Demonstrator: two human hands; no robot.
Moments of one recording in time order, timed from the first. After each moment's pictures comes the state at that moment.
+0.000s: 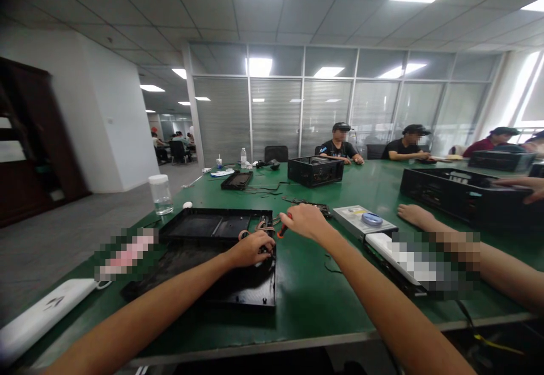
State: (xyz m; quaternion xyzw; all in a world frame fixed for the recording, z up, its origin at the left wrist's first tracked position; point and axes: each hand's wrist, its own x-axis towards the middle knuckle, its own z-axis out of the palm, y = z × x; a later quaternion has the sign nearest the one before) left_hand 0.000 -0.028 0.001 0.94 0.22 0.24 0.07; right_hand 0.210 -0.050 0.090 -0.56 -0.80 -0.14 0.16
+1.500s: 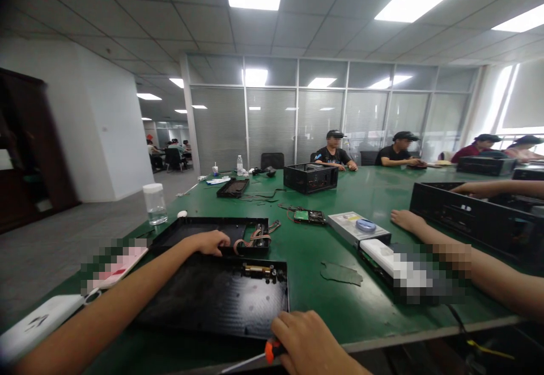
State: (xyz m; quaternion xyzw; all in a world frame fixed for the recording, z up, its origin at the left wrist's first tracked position) left_hand -0.092 0.012 0.046 0.91 0.42 -0.07 0.00; right_hand 0.198 -0.199 -0.011 -0.41 -0.90 -0.03 0.11
